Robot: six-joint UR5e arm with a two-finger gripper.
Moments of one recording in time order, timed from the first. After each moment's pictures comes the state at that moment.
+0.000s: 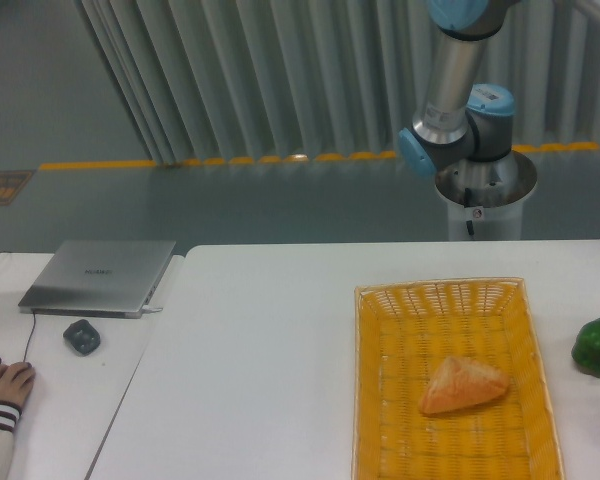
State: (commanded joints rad) arm 2.76 -1.93 -1.48 -1.25 1.60 1.80
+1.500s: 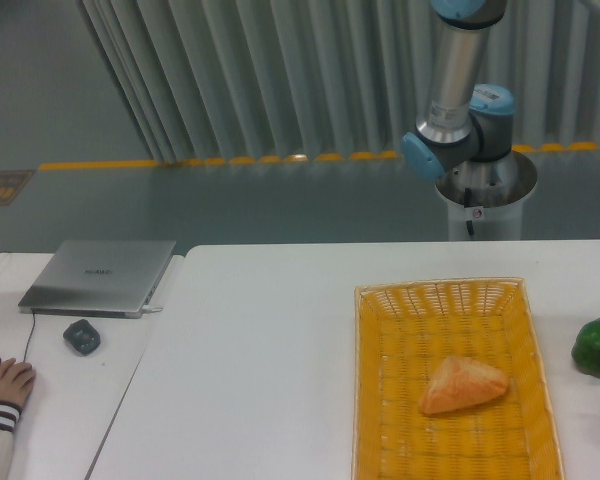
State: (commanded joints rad) arm 2.88 -1.84 -1.62 -1.20 1.54 1.75
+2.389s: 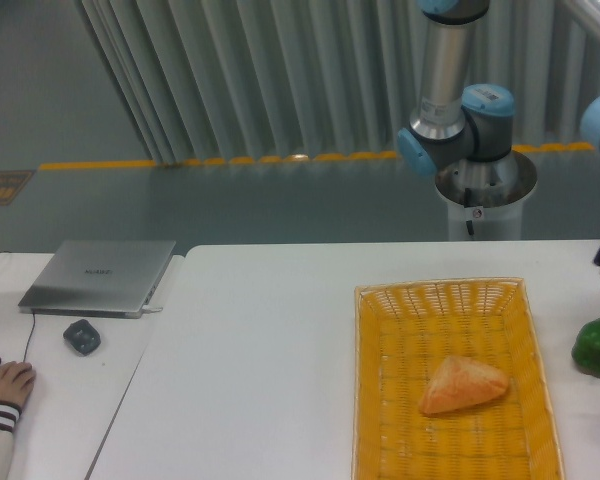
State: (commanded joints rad) arm 2.67 -1.79 -1.72 -1.24 1.42 1.10
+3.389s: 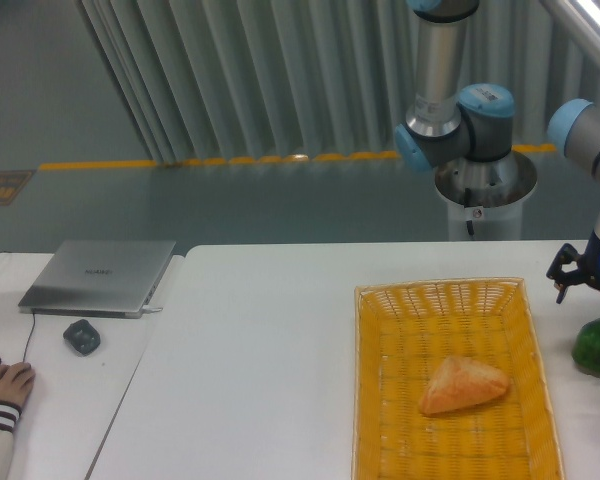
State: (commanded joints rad) arm 2.66 -1.84 -1.71 -1.20 1.42 1.06
